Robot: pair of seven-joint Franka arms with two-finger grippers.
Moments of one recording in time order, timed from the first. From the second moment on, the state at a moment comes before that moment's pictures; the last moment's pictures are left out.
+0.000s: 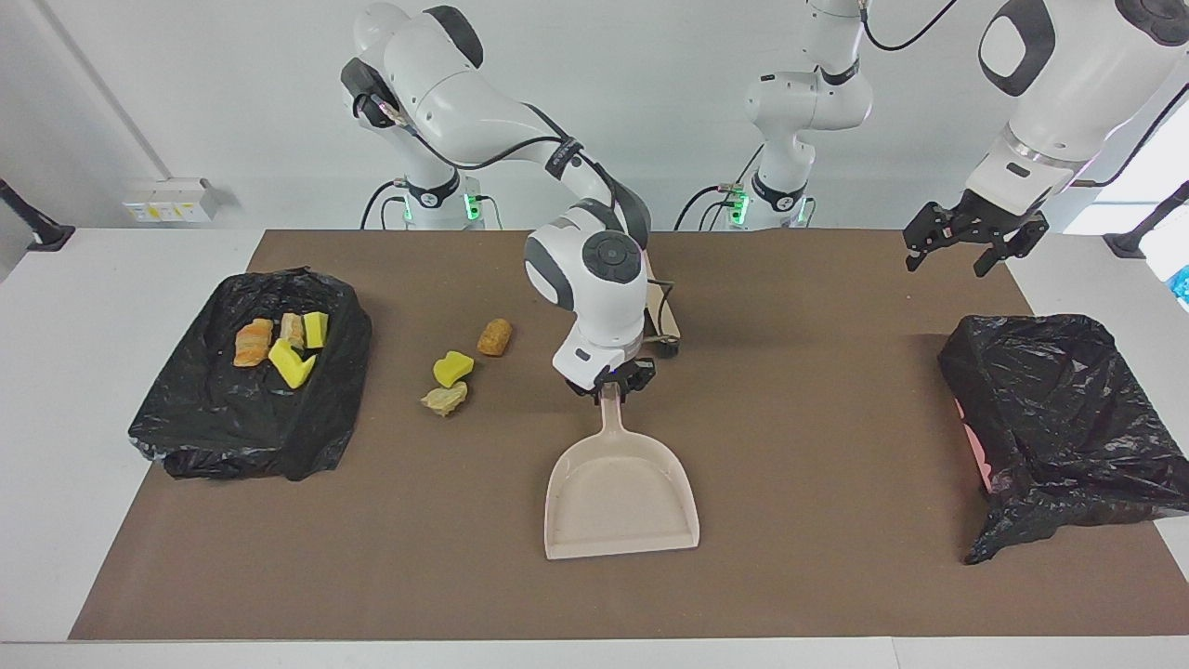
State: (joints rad) left arm -0.11 -0.03 0.10 -1.66 -0.02 1.62 0.14; right arm 0.24 0.66 0.42 -1.38 -0.26 1.99 0.61
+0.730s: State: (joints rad) left arm -0.11 -0.03 0.10 -1.66 -0.02 1.62 0.14; right arm 0.24 0.34 0.46 -1.47 -0.07 1.65 0.53
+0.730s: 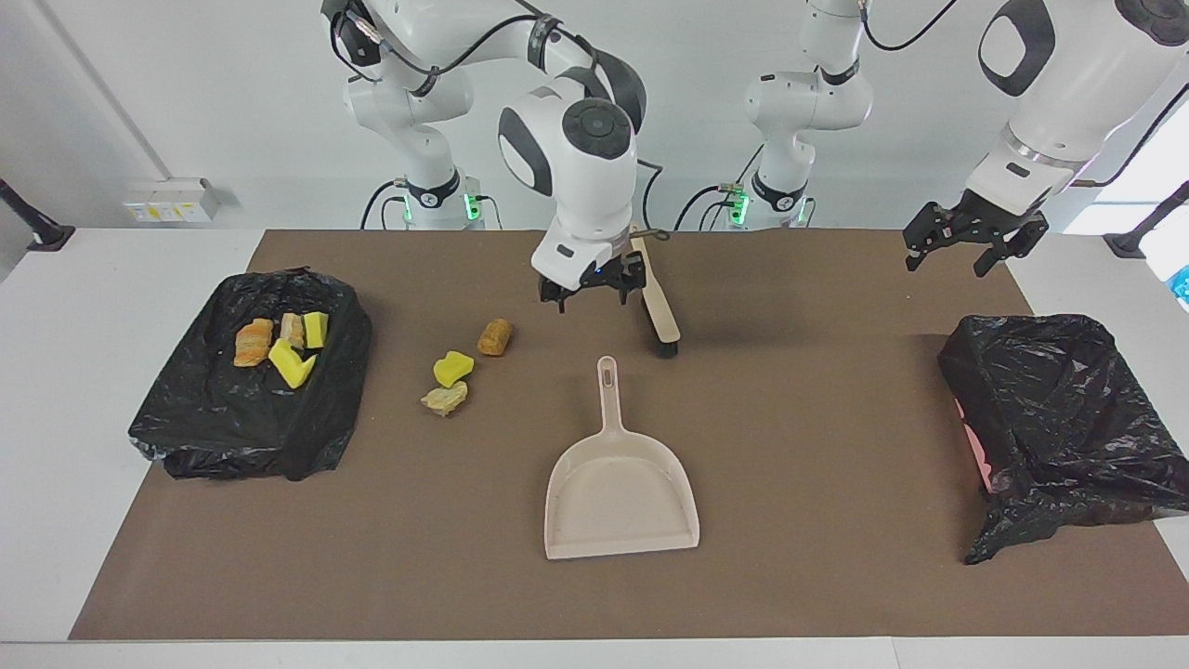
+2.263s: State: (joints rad) left arm -0.11 -0.03 0.10 -1.66 -0.02 1.62 0.14; right arm 0.49 0.14 0.46 -2.15 0.11 2.21 0.65
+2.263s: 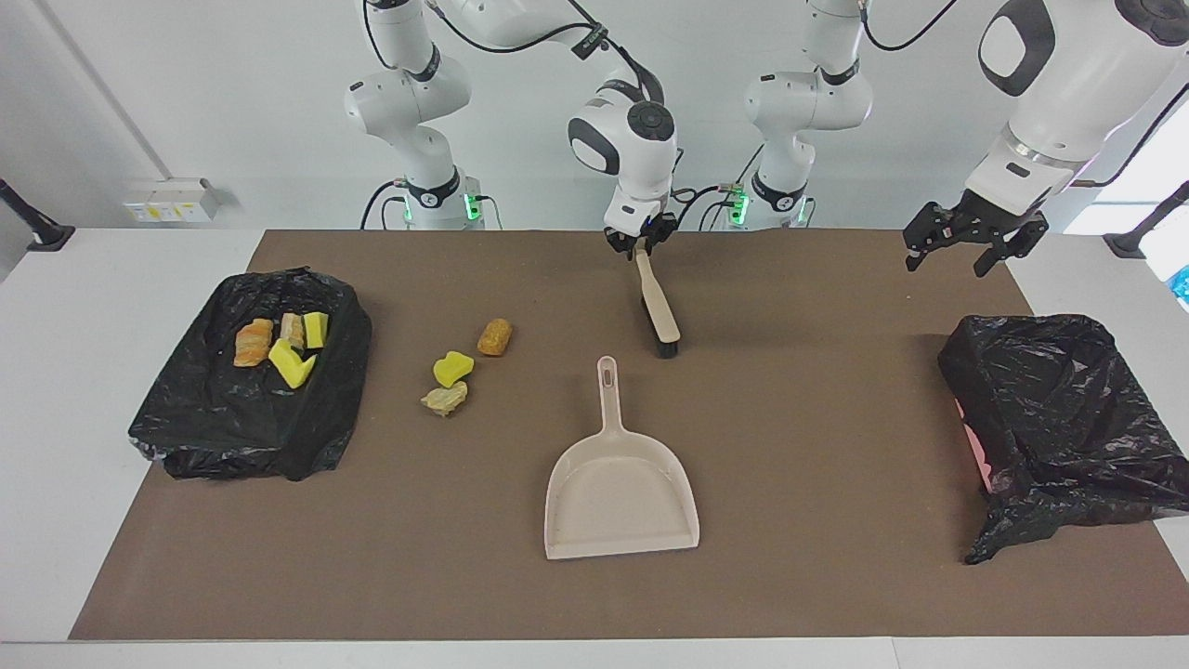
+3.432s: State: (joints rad) left arm -0.49 0.15 0.03 -1.66 -0.02 1.86 -0.24; right arm -0.07 -0.17 0.43 -2.07 0.04 1.72 0.45
